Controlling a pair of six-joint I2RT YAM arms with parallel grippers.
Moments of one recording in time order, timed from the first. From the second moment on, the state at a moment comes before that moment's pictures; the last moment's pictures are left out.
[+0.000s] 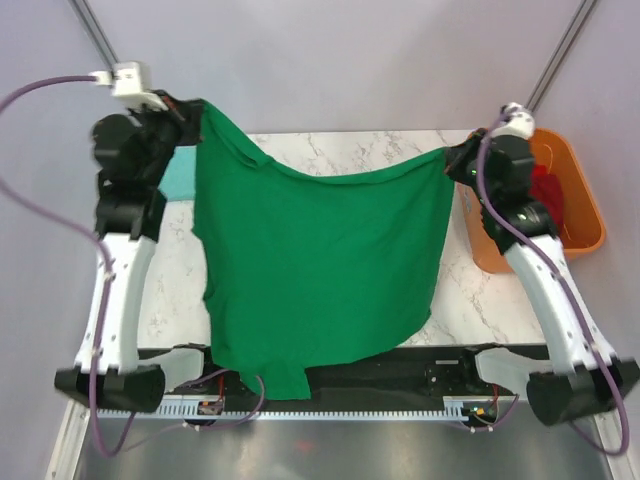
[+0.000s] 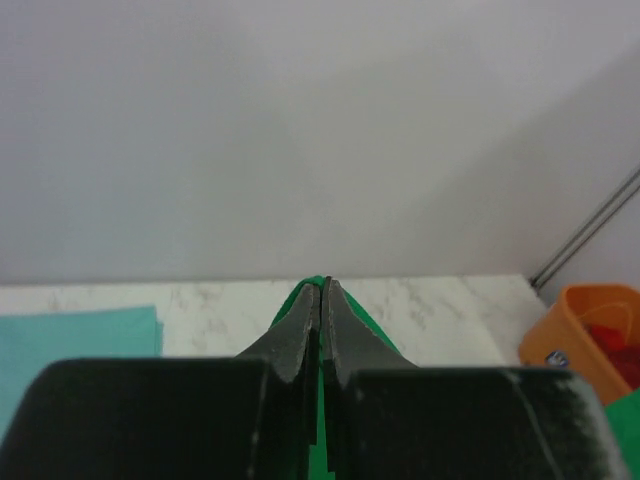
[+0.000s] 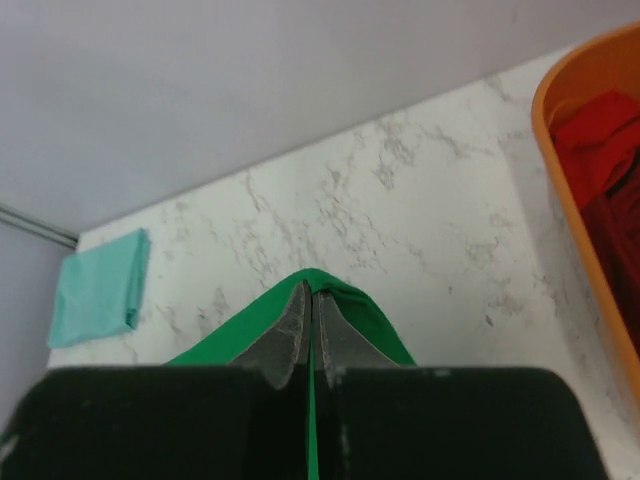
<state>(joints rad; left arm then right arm) -0.06 1.12 1.58 -0.23 0.14 -0.29 0.19 1.08 1.33 -0.40 0.14 0.52</state>
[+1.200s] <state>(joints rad) 0.00 1.86 1.49 -0.08 0.30 -0.41 0.05 2.14 1.61 0.07 -0.06 0.40</state>
